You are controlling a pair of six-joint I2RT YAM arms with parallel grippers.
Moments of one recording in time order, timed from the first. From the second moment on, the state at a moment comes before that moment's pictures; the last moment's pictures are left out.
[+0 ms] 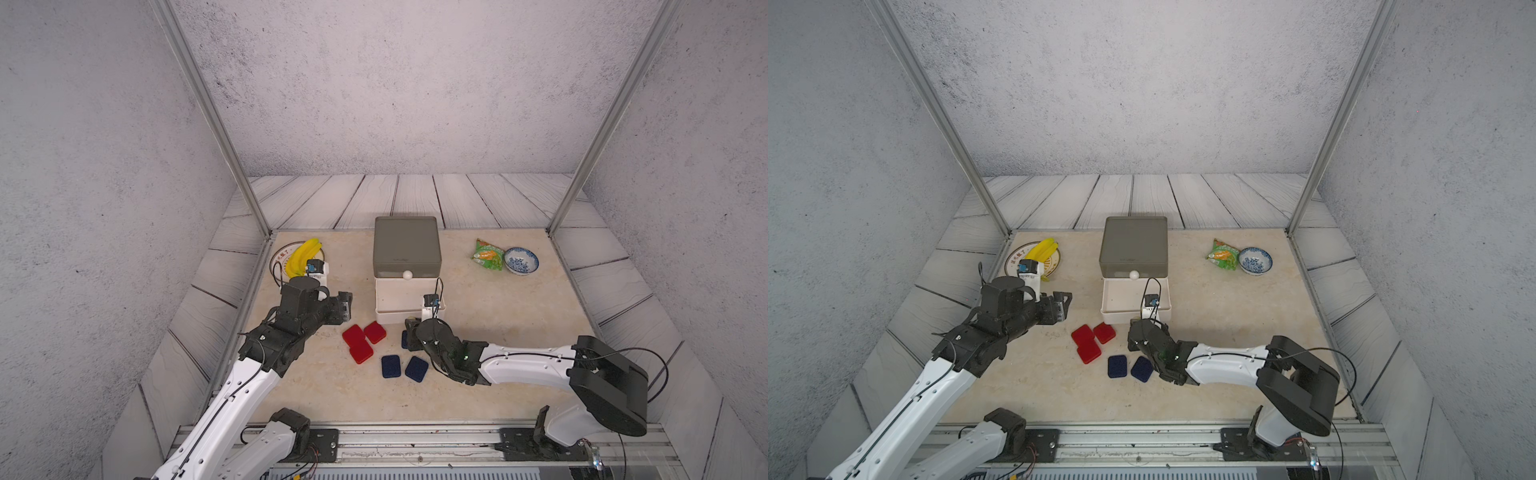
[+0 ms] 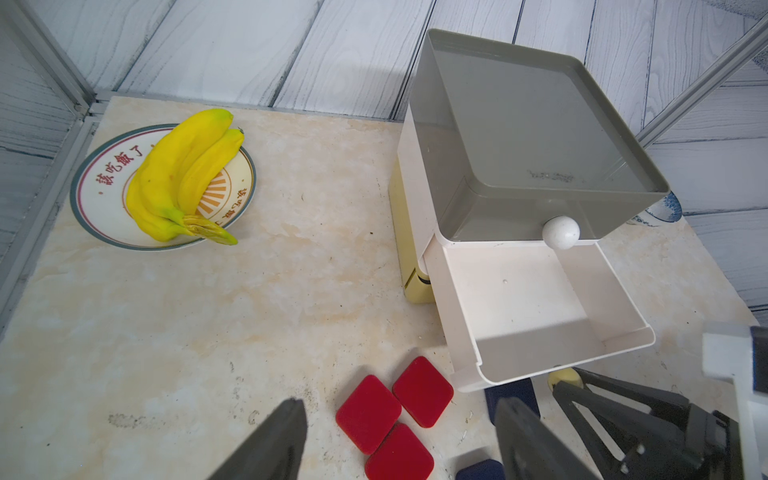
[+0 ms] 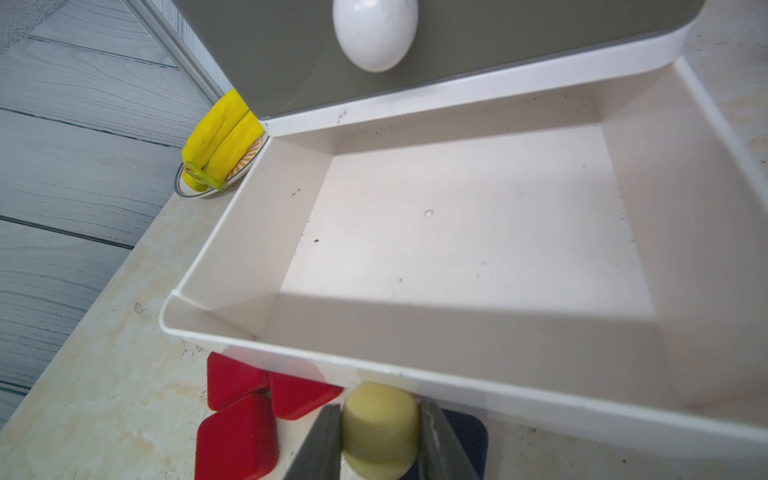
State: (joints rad) left arm -0.41 0.88 0.91 -0.61 -0.05 -0.32; right arm 1.06 1.53 0.74 0.22 0.47 0.70
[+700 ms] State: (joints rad) left arm -0.41 0.89 0.91 -0.60 -0.05 -0.32; right arm 1.08 1.41 0.73 0.12 0.48 0.65
